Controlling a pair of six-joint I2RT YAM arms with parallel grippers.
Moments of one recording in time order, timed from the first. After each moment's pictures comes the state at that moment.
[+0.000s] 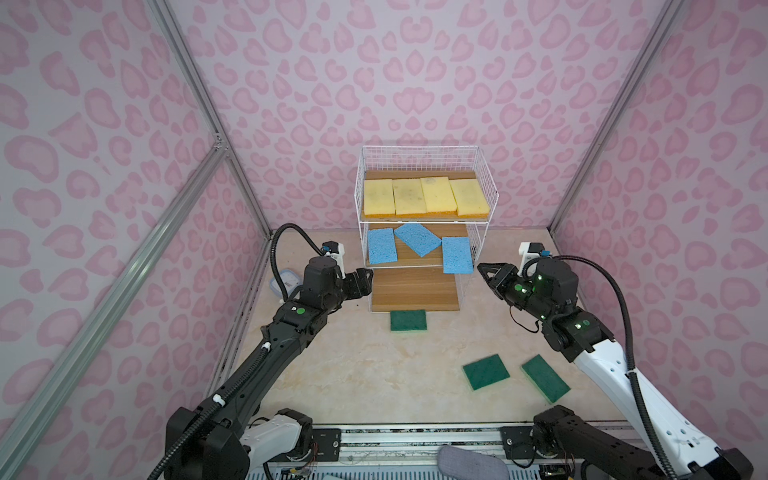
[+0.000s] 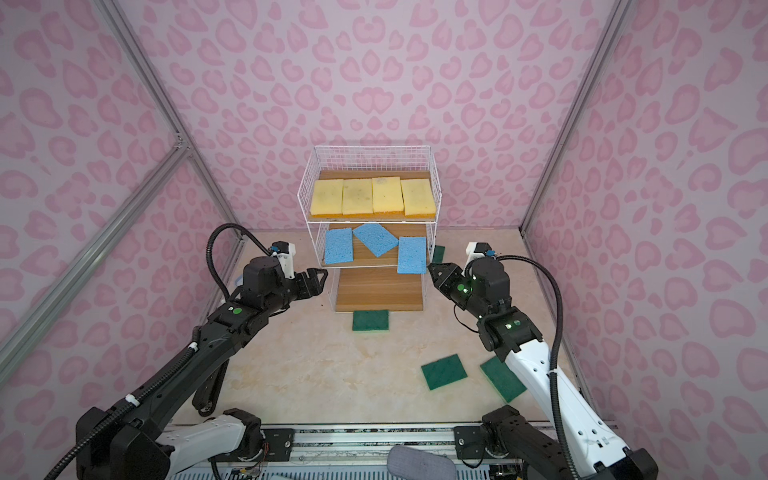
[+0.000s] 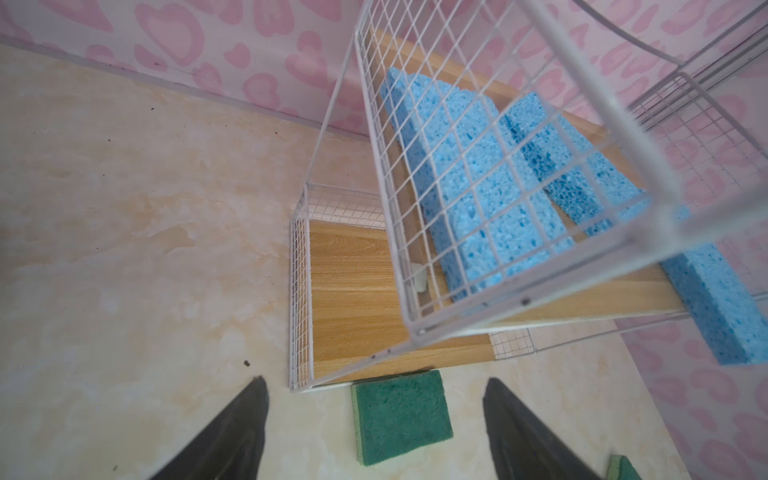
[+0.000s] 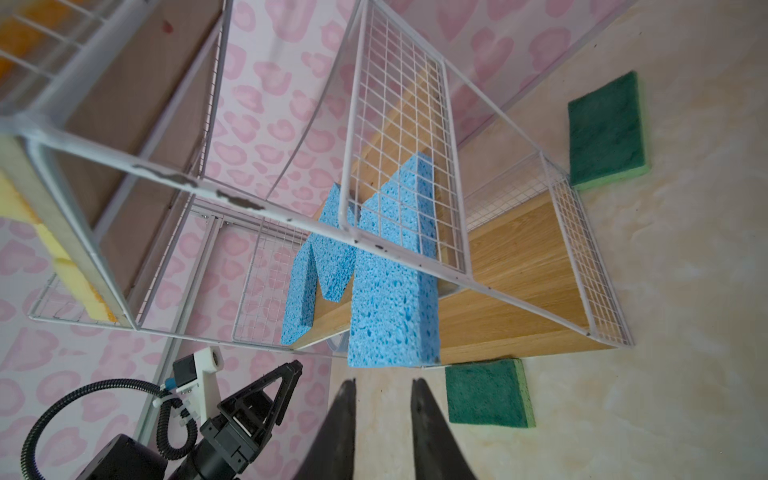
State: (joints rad) left arm -0.37 1.18 0.94 -0.25 0.07 -0.48; right arm 0.36 1.02 0.96 -0.26 -0.21 1.00
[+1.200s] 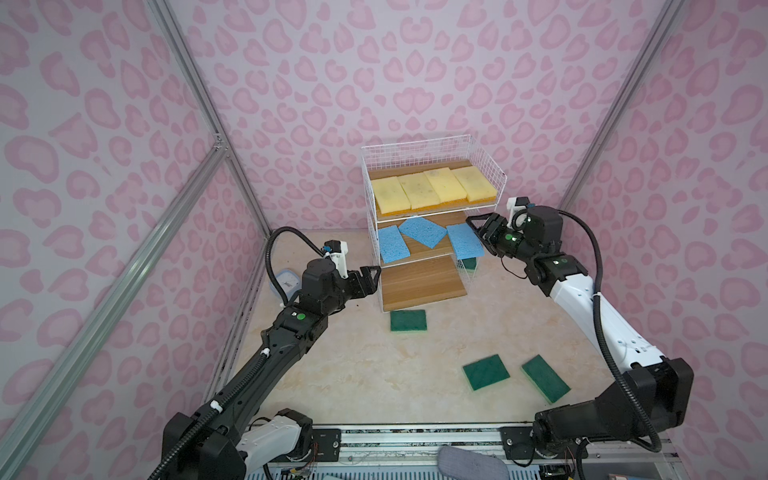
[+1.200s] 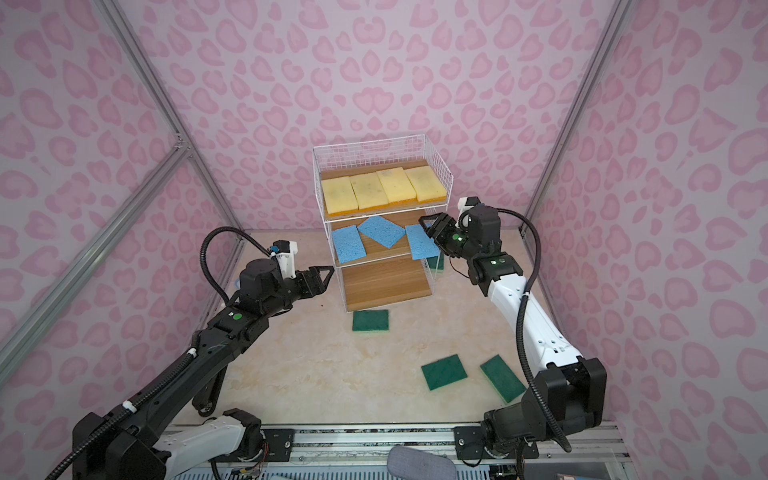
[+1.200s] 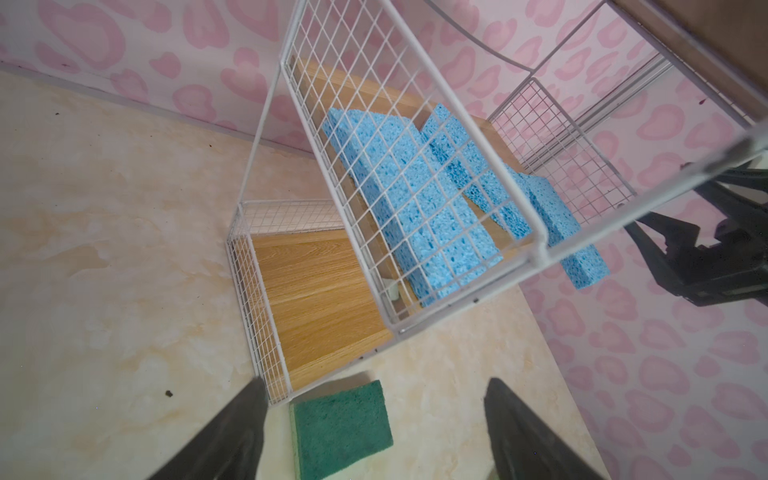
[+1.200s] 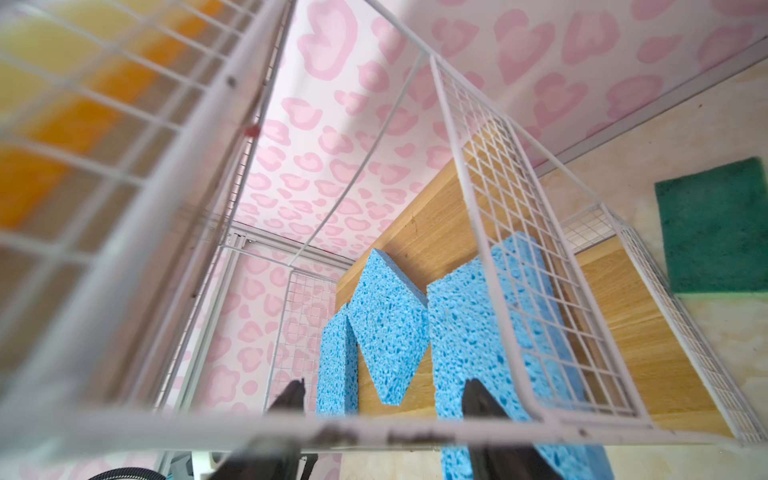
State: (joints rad) left arm -0.39 1.12 0.90 -0.15 0.17 -0.56; right arm 0.21 1.41 1.32 -0.17 -0.41 0.94
